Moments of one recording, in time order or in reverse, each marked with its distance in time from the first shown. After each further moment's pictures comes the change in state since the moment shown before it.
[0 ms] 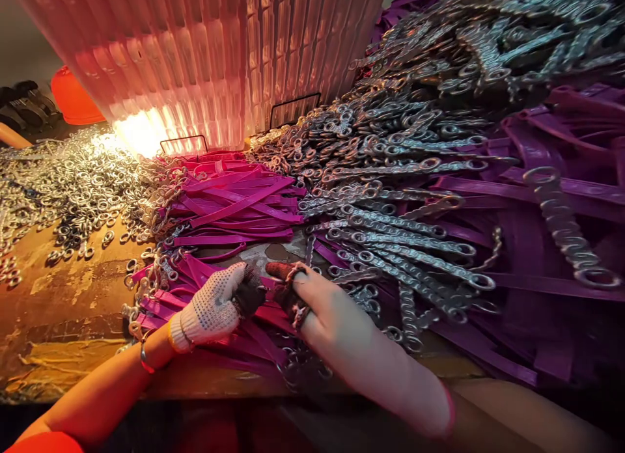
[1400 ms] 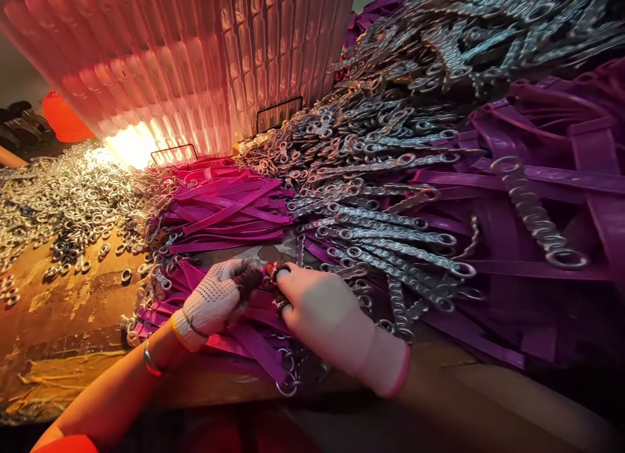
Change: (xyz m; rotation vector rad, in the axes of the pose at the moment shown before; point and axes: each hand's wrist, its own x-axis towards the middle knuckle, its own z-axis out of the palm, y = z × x) left_hand 0.021 0.015 0.008 -0.443 -0.027 -0.414; right_hand 0.009 -0.008 -0.009 -0.713 -0.150 0.133
